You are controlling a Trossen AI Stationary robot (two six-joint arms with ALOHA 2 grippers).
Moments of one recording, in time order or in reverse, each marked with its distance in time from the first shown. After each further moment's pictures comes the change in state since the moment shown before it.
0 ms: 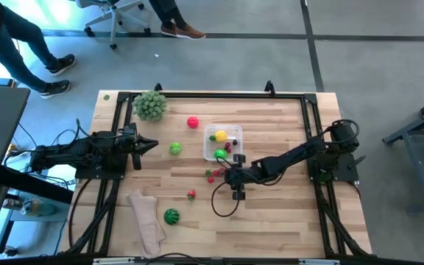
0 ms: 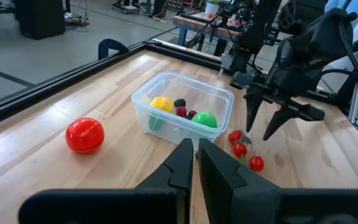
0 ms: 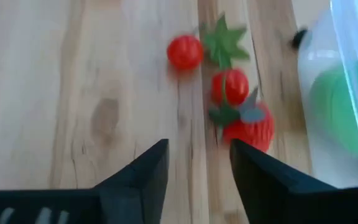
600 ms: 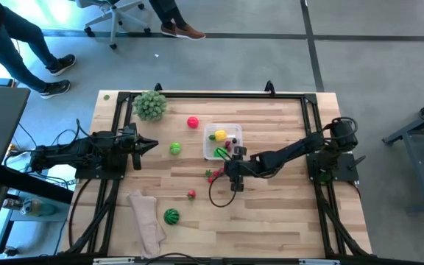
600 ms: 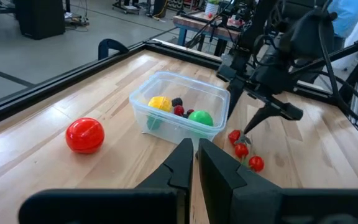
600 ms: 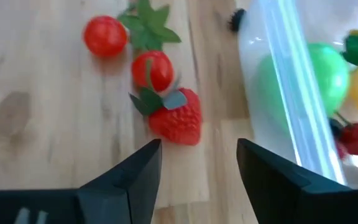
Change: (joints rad) left arm 0.000 0.000 0.000 0.000 0.000 0.000; right arm -0.071 0.001 -0.001 -0.020 0.061 -0.048
